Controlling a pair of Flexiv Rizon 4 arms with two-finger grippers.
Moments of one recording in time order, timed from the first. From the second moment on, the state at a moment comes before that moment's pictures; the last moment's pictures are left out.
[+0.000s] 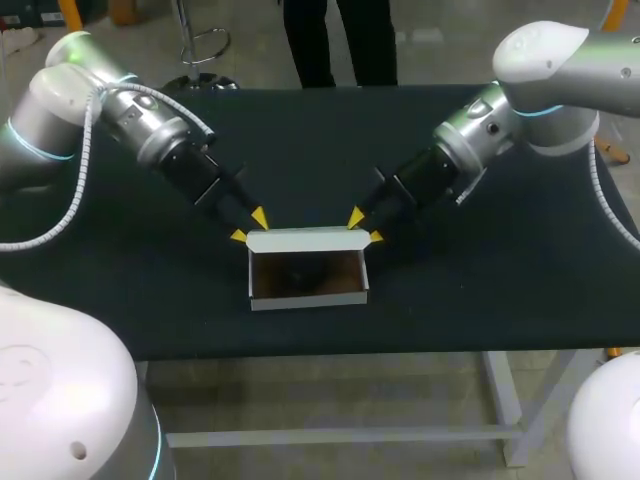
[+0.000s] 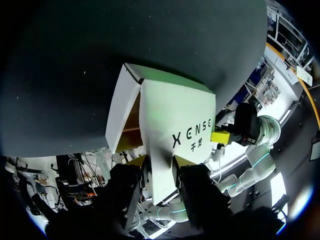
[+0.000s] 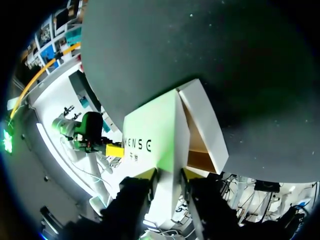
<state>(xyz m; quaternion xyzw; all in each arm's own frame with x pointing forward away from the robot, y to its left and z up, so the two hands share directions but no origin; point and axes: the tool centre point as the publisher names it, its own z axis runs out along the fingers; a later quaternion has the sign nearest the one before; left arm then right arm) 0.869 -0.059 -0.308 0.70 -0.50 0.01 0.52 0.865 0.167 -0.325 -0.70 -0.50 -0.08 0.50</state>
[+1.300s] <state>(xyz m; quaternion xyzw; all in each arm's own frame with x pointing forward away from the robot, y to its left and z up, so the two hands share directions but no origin) 0.871 -0.057 -0.309 0.70 -0.47 0.03 0.54 0.865 0.169 -0.326 -0.70 -0.50 -0.08 0.50</state>
